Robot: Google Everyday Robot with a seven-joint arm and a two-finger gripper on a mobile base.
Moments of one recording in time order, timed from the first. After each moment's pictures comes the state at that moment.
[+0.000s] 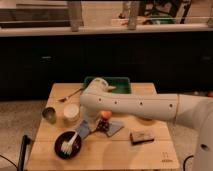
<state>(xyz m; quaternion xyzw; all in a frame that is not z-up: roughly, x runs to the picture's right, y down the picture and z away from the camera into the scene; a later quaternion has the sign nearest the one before) -0.096 0.163 0.729 -0.25 -0.22 -0.33 0.88</state>
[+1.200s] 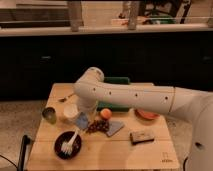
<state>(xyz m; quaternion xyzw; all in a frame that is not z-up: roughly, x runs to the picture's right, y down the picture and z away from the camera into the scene) -0.102 0.115 0.721 -0.23 -0.22 -0.40 0.86</state>
